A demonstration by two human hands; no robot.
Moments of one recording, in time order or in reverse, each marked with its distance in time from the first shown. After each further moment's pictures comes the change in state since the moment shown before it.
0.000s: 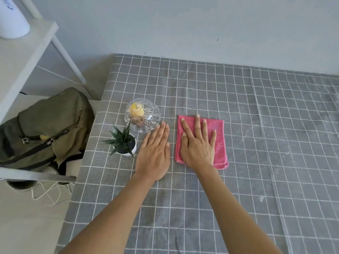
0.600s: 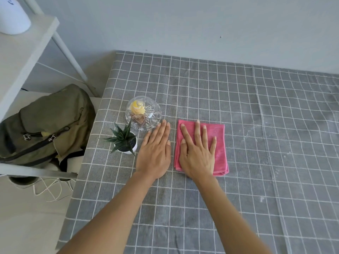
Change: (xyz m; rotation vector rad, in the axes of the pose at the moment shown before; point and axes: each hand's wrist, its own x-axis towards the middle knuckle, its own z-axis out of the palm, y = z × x) left_hand -0.001 0.000 0.001 -0.027 0.004 -0.013; right_hand -0.026 -0.002 0.011 0.015 0.035 -0.003
